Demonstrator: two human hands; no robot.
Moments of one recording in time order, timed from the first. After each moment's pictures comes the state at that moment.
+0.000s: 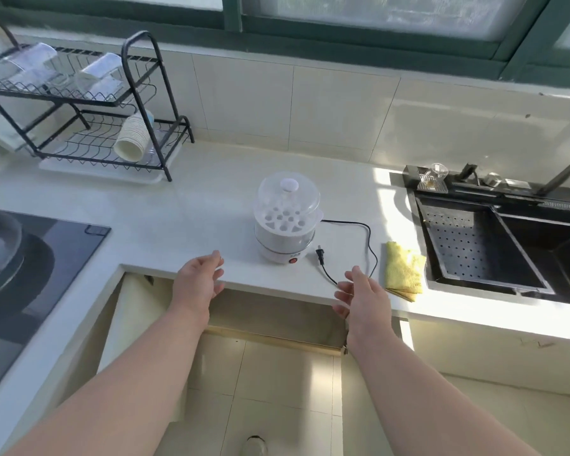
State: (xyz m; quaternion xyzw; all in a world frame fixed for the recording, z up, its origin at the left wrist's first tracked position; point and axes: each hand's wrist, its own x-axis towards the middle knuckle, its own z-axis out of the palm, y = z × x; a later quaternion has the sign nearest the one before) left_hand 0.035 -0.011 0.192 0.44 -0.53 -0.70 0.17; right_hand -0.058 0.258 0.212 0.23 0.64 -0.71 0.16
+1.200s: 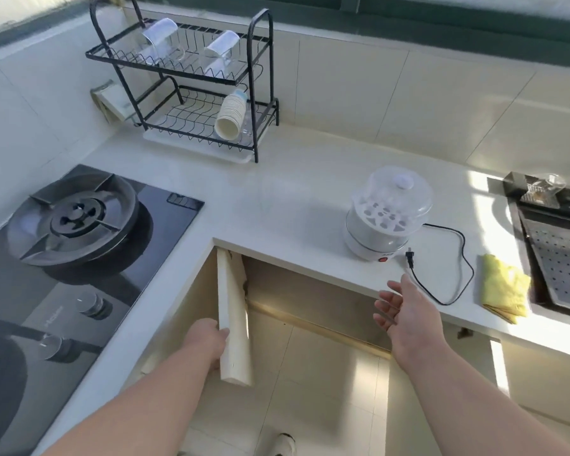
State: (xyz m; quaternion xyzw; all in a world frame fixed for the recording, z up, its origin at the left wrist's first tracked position) left_hand 0.209 -0.118 0.099 0.54 -0.73 -0.37 -0.18; right_hand -0.006 0.171 0.205 0.21 0.64 -0.70 0.23
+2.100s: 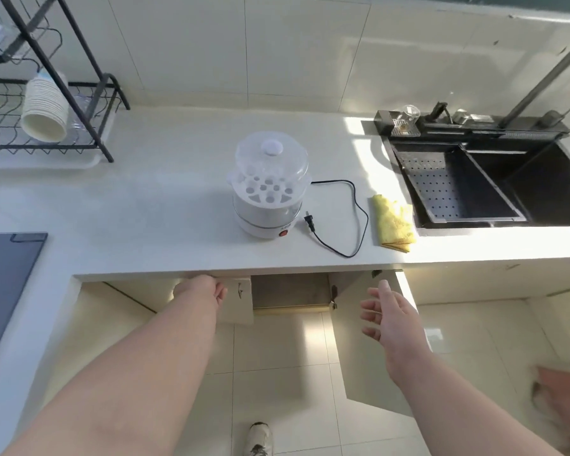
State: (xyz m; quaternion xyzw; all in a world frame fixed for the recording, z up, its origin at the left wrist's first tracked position) left_hand -0.019 -0.048 0.060 0.63 -0.39 -0.68 -0.03; right_hand 0.009 0.300 0.173 0.30 0.72 -0.62 0.12
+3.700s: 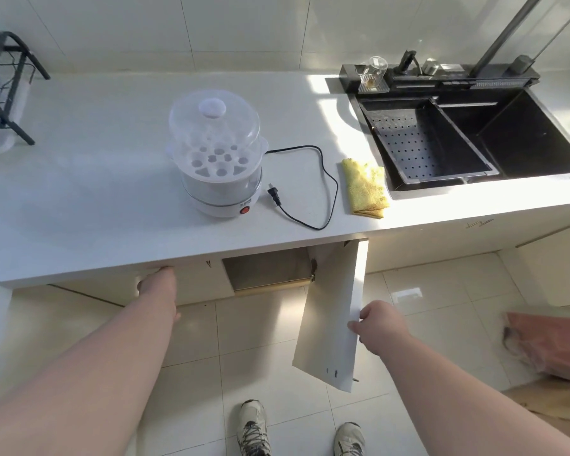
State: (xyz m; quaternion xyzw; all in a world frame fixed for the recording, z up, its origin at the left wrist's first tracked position) left_hand -0.007 -0.049 0.025 0.60 -0.59 -0.53 -0.13; right_hand 0.011 0.360 0.093 0.24 0.89 -0.20 0.32
